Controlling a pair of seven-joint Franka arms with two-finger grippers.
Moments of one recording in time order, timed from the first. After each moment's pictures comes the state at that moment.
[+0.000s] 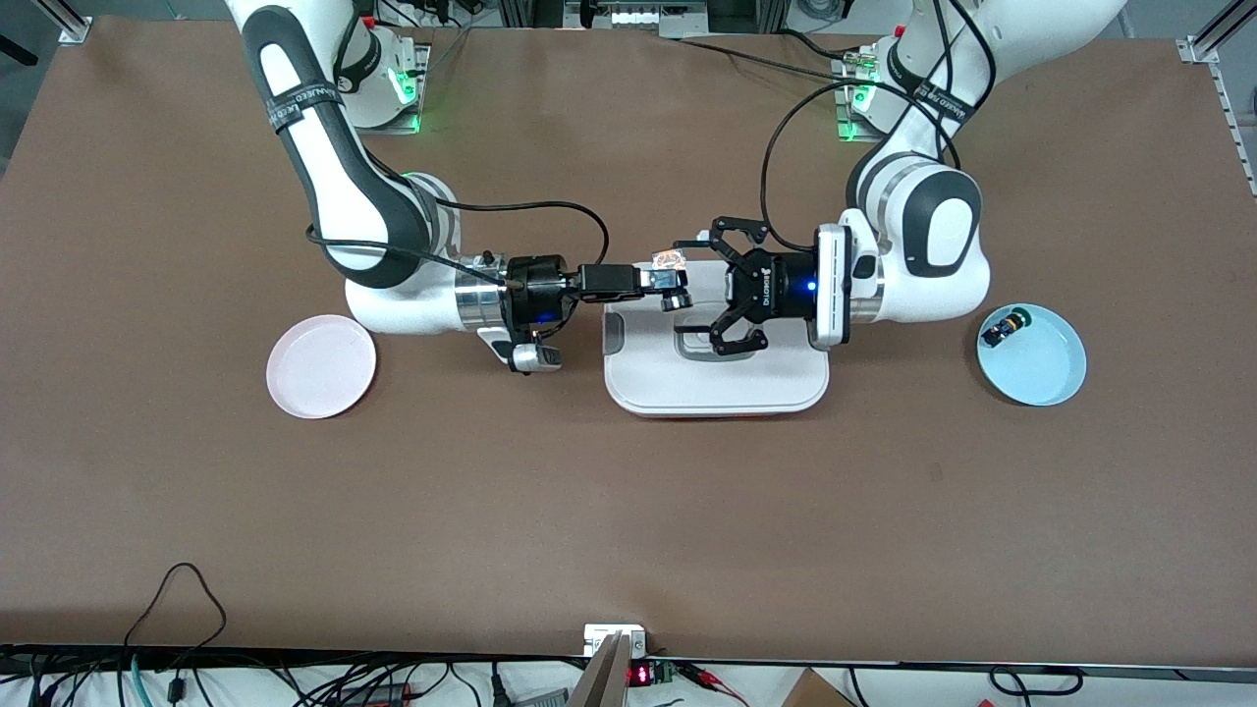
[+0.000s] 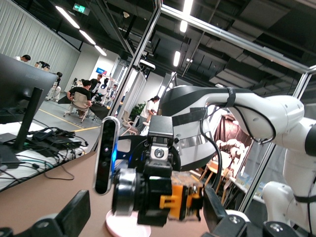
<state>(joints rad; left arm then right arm) 0.09 0.36 -0.48 -1.91 -1.78 1.97 1.92 0.54 0.52 -0.02 -1.63 1.93 1.91 -0.38</state>
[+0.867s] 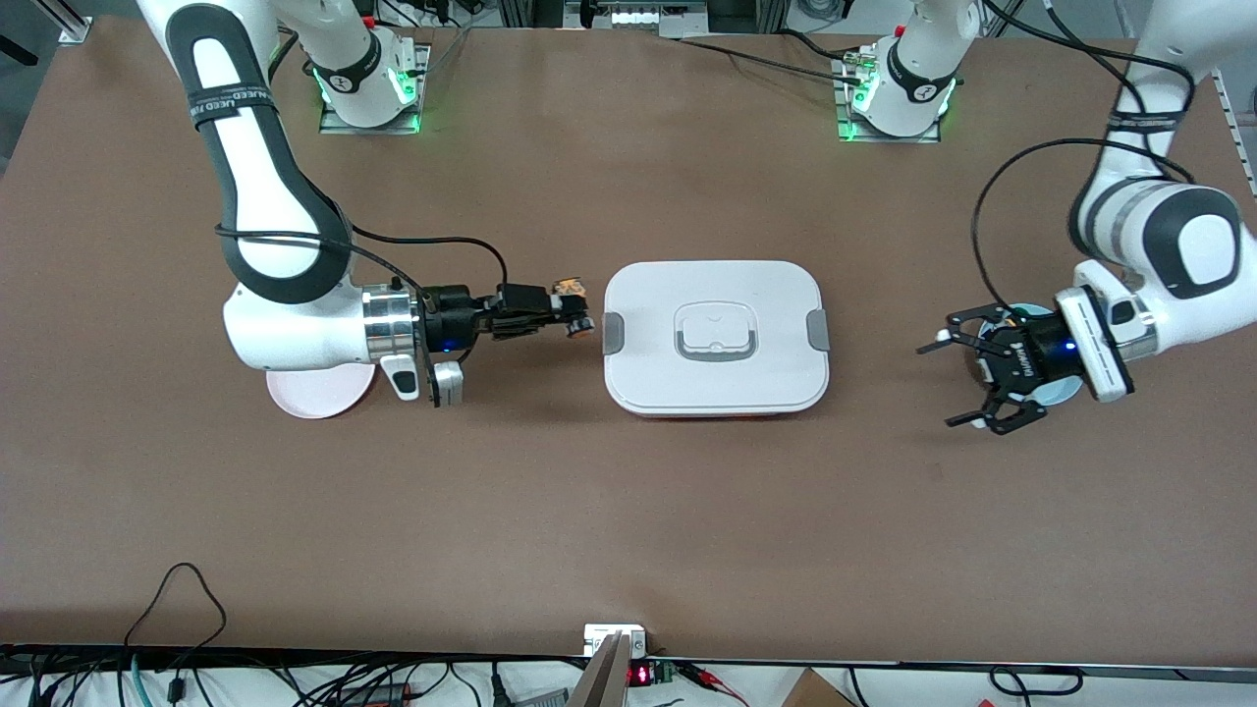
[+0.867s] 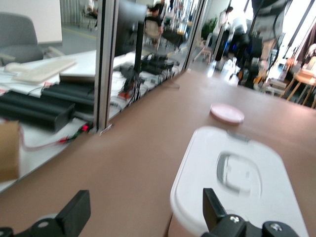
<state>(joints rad) 0.32 0.31 -0.16 -1.92 -1.23 1.97 1.92 0.35 0.48 -0.04 -1.62 1.23 1.79 -0.42</state>
